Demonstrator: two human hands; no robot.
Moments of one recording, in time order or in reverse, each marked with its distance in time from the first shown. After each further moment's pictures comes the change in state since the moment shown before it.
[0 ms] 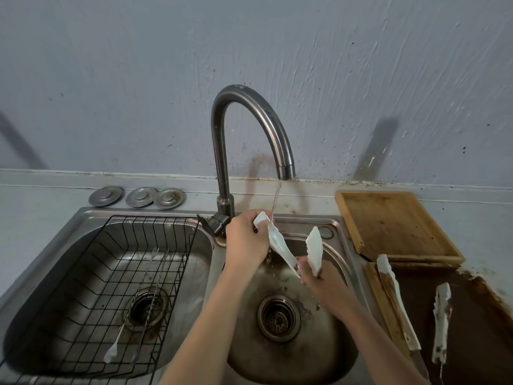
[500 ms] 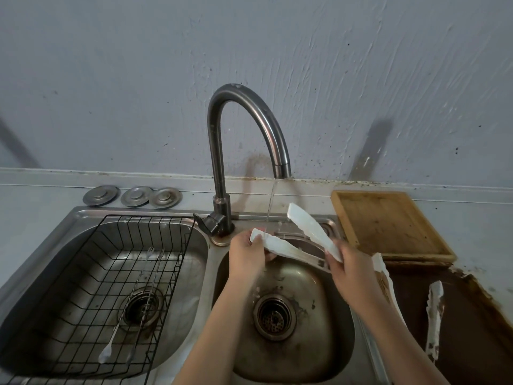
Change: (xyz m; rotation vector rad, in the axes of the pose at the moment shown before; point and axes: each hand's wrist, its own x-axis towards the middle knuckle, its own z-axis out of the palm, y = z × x) left_hand -0.013 -0.029 0.026 -0.502 -0.077 -0.406; right_hand -0.012 -0.009 -0.044 -0.343 0.280 -0.193
